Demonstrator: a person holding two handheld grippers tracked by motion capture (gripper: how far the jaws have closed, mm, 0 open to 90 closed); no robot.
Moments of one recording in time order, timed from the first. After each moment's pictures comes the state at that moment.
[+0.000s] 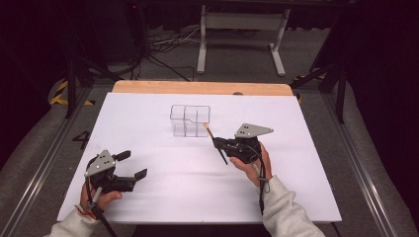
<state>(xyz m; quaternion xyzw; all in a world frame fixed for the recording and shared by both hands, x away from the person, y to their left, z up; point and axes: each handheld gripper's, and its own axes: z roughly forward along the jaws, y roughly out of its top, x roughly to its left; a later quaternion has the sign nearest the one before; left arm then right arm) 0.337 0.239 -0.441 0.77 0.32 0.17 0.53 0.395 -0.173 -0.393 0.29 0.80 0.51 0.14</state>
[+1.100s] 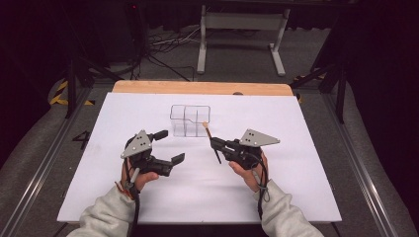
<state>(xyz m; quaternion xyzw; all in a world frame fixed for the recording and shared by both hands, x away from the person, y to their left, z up) 0.372 0.143 -0.403 0.73 0.23 0.15 0.62 0.377 -0.172 -0.395 0.24 0.75 0.60 0.16</state>
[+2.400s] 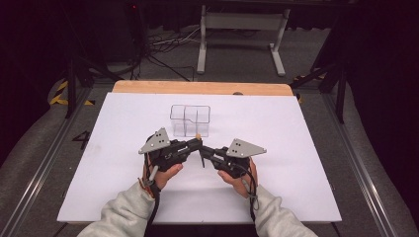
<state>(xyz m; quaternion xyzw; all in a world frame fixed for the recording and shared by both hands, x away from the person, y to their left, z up) 0.375 0.099 -0.399 0.72 0.21 0.09 0.65 0.365 -0.144 -0.414 0.20 0.76 0.60 0.17</state>
